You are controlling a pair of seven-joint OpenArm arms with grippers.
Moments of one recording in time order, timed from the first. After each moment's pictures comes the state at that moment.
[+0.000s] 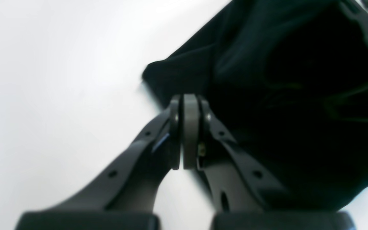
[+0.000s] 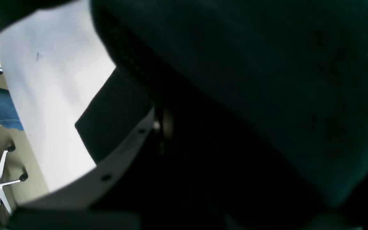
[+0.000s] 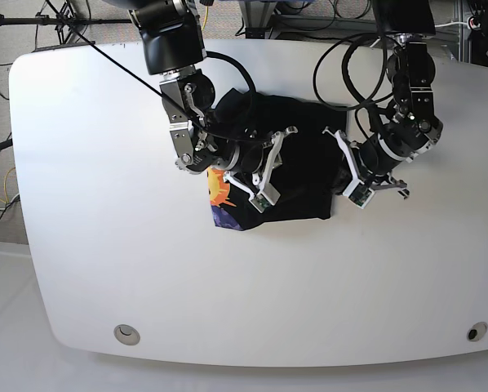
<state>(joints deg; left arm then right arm) 3.0 -8.2 -7.7 101.8 -5.8 -42.0 43.1 7.5 -5.2 -11.7 76.7 24.3 30.6 -53.1</state>
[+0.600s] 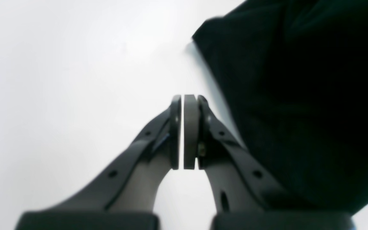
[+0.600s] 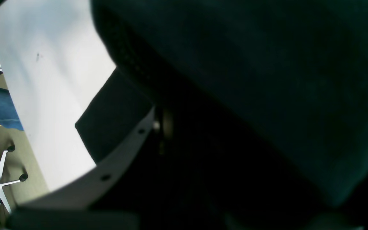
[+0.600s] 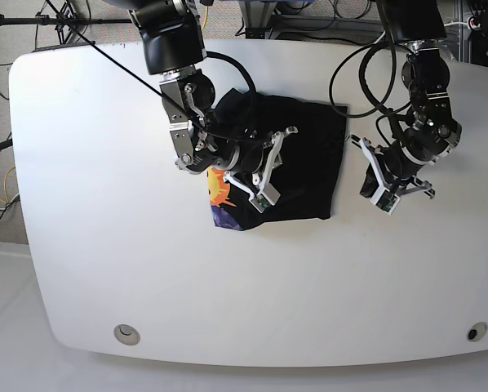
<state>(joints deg) 1.3 -10.1 -13.1 99.3 -5.4 -42.0 44.1 7.5 -5.2 -11.7 76.9 24.3 30.6 -53.2</state>
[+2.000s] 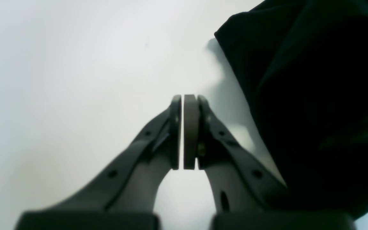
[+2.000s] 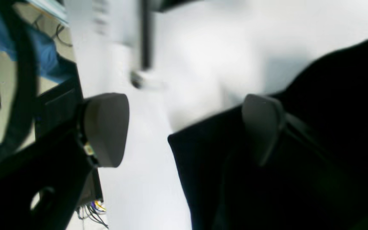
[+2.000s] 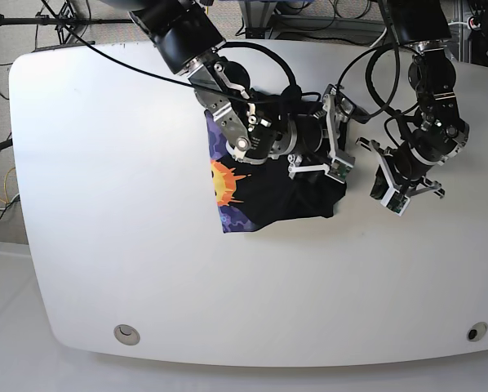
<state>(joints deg) 1.4 -11.0 -15.1 99.3 -5.4 -42.0 44.1 8.6 -5.5 -34.0 87.1 24.1 30.5 -54.2</state>
